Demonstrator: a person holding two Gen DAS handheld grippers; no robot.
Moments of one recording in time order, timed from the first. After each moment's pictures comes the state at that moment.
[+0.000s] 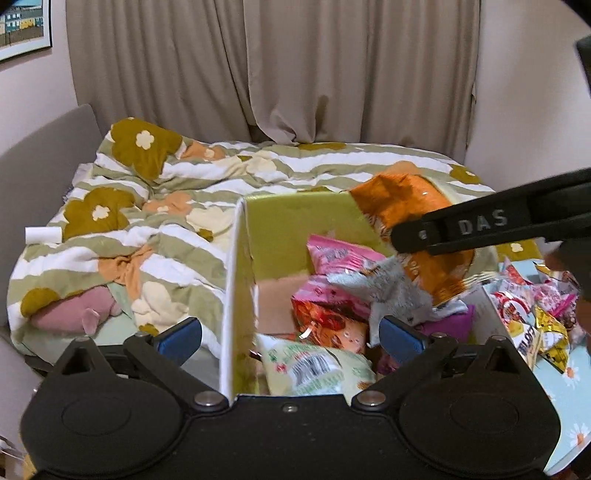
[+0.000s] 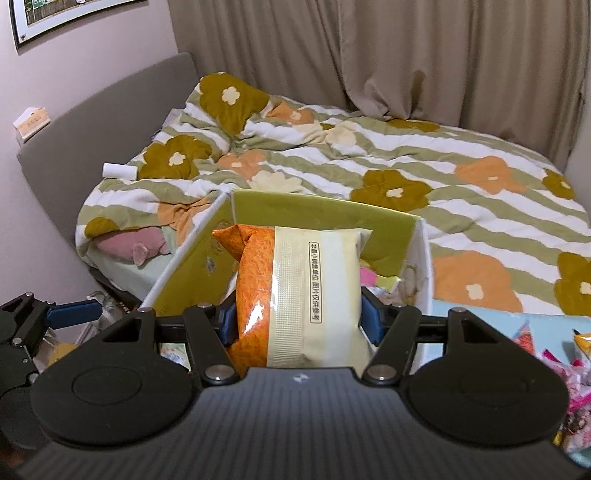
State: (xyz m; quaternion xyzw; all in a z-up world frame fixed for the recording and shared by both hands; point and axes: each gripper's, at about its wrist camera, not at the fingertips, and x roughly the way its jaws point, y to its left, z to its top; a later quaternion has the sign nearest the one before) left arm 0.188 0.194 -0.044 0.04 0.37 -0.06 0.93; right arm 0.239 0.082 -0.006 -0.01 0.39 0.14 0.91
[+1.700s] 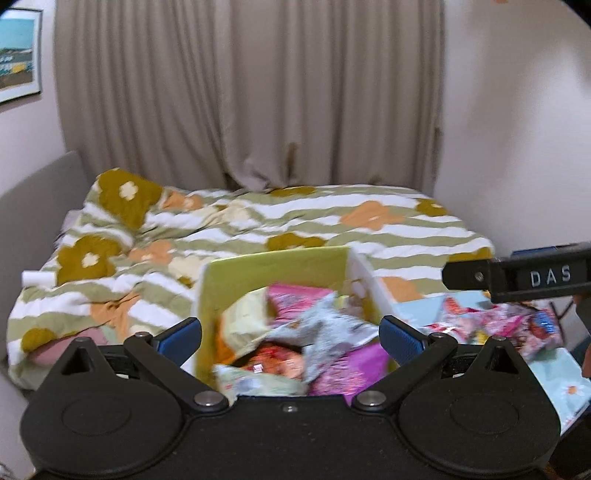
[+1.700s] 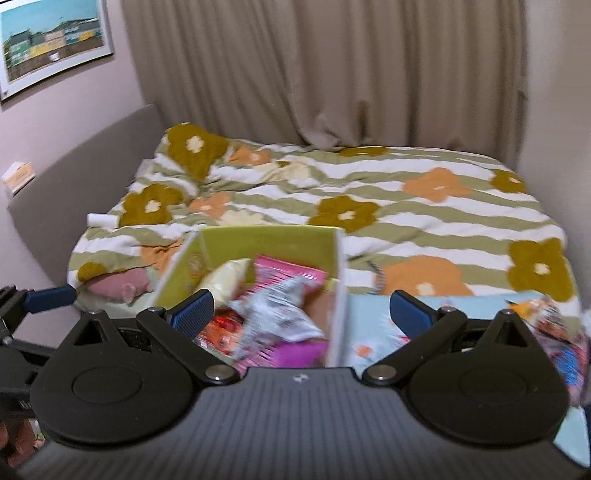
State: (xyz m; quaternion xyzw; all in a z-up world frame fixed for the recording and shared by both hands) left arm 0.129 0.149 0.020 0.05 0.30 -0.11 0.95; right arm 0.137 -0.016 0.053 0.04 0.33 0.05 0.94
